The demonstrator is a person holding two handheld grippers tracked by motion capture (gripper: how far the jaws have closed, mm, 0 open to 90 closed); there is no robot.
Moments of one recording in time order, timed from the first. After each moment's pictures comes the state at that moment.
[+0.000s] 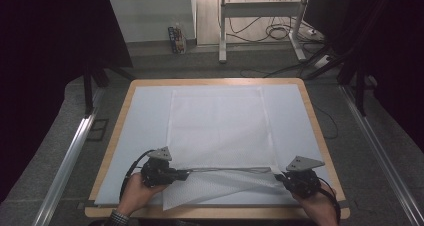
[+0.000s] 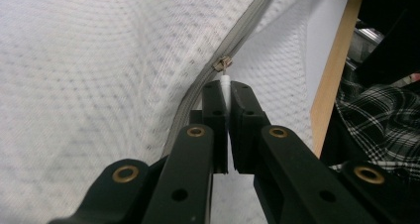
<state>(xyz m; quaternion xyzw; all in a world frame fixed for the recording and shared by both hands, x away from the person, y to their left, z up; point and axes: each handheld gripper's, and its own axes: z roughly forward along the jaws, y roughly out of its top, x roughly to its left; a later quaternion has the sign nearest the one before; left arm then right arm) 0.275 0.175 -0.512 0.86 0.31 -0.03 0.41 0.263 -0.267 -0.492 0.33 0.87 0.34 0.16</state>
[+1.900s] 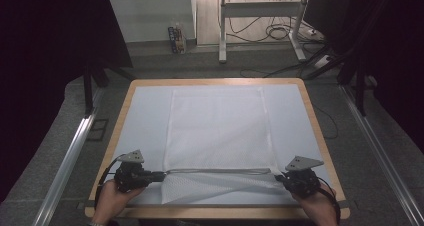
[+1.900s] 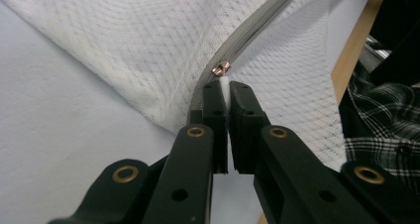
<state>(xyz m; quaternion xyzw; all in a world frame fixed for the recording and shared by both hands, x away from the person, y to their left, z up) 0.253 0.236 -0.513 0.83 0.36 -0.02 0.42 0.264 -0.266 -0.493 0.33 0.87 0.33 0.15</state>
